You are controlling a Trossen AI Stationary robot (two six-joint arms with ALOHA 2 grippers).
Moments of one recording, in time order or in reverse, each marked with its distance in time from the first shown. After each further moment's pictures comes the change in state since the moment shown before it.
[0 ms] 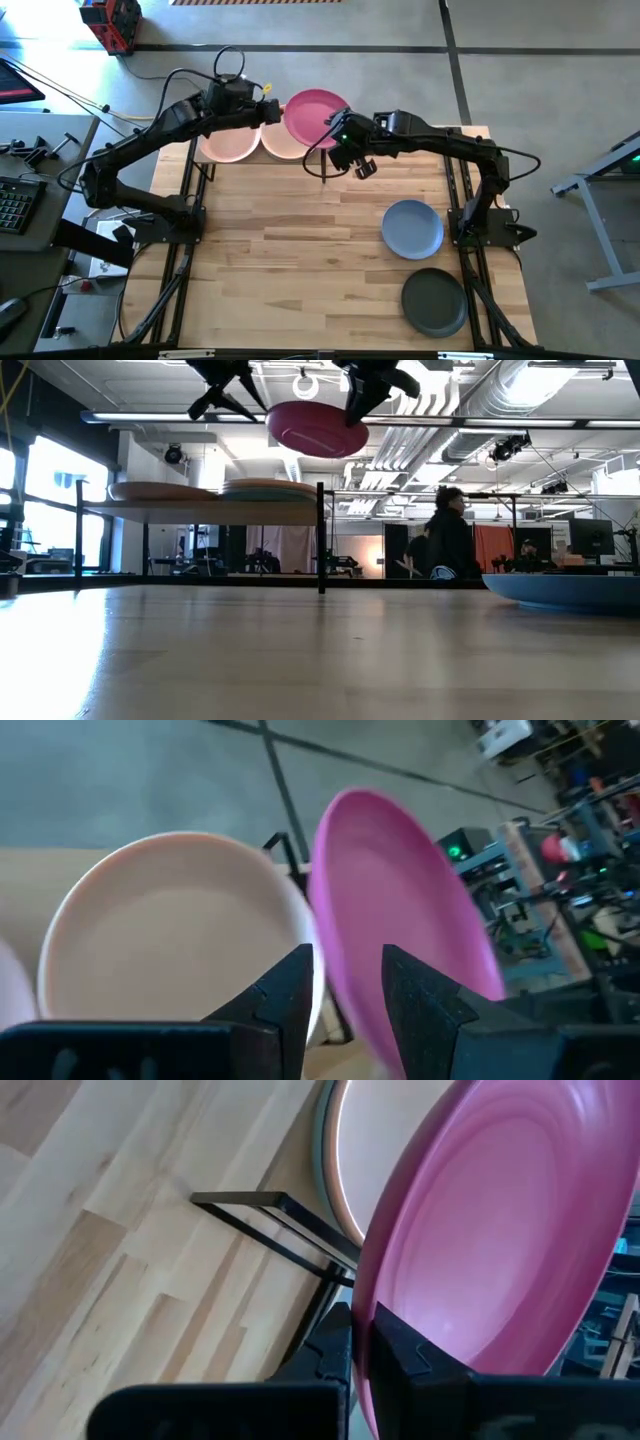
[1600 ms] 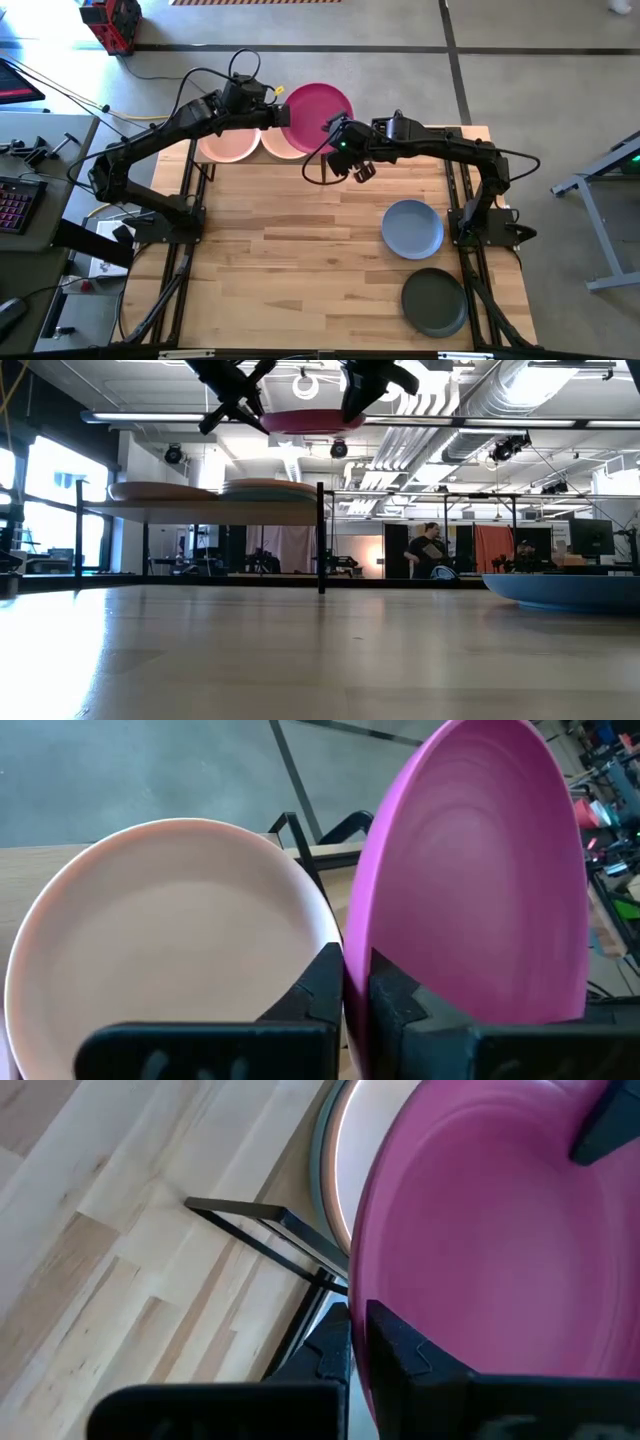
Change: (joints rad) left arm 0.000 0.086 0.000 0.016 0.033 0.067; right arm 0.032 -0.001 -0.002 0.014 0.051 -0.012
